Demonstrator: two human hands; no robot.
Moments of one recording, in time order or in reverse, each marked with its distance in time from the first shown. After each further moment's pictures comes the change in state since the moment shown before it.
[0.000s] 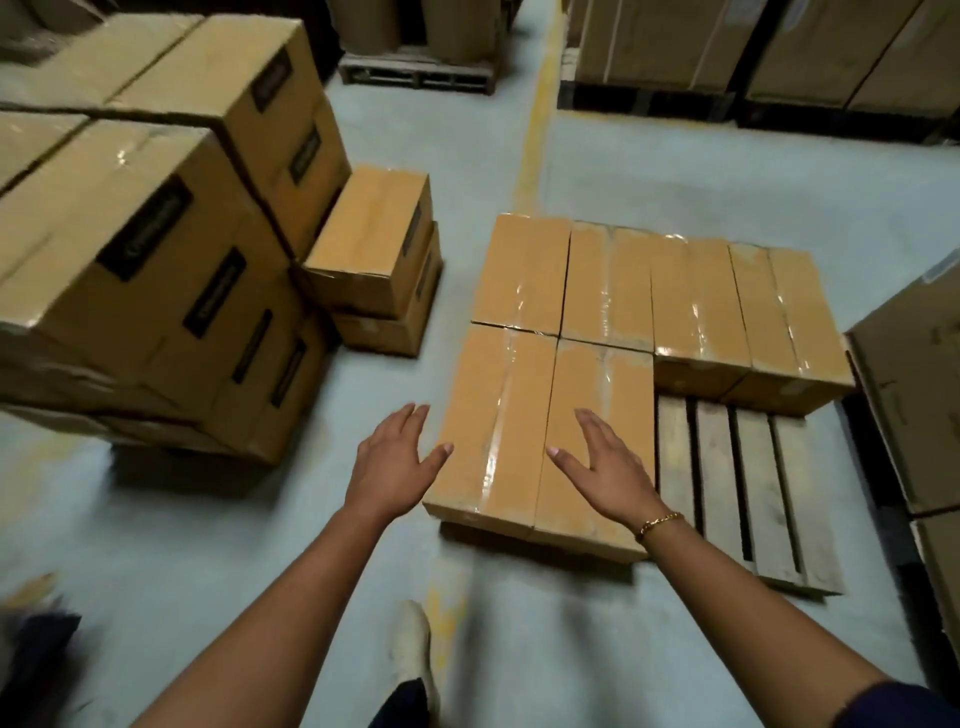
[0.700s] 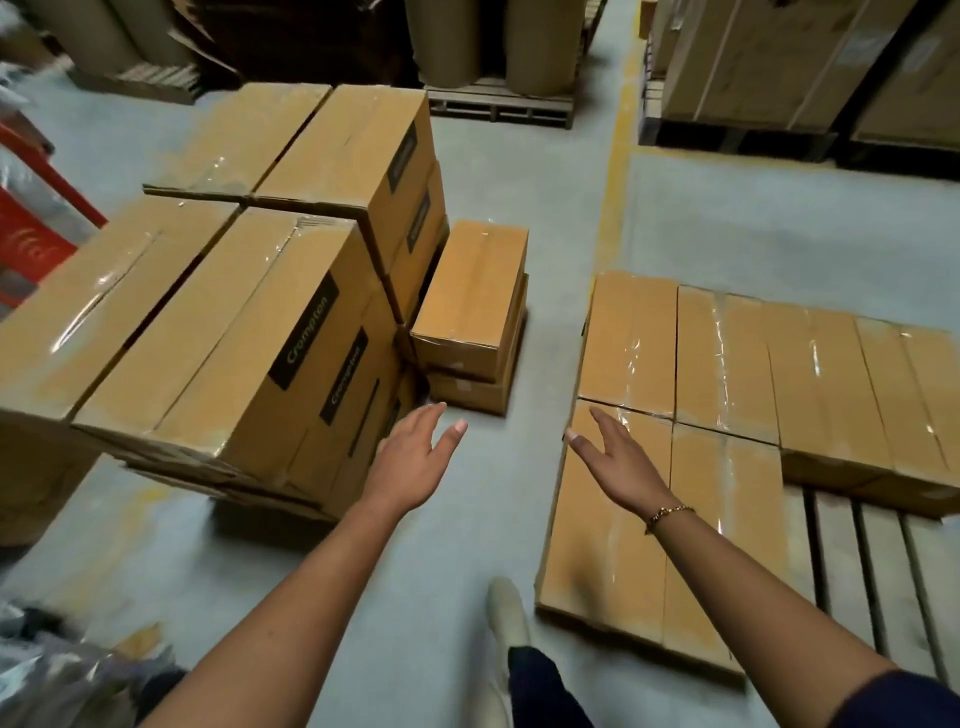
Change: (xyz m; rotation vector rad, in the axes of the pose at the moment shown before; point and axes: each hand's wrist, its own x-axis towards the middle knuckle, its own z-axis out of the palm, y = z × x) left_hand 0.162 -0.171 -0.229 -0.184 0.005 -0.077; right_hand 0.207 -0.276 0.005 0.245 -0.062 0.044
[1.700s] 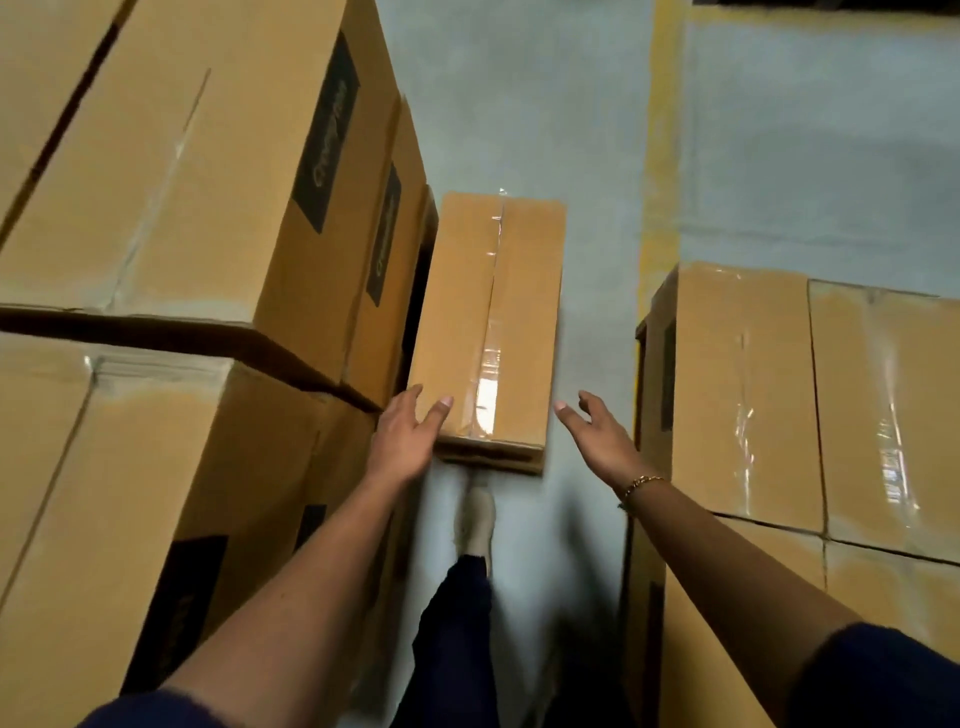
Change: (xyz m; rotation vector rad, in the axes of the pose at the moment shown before) left_hand 0.550 -0.150 0.038 -0.204 -0.138 -0.331; right_hand 0.548 -0.025 0.097 0.305 -0.067 0.341
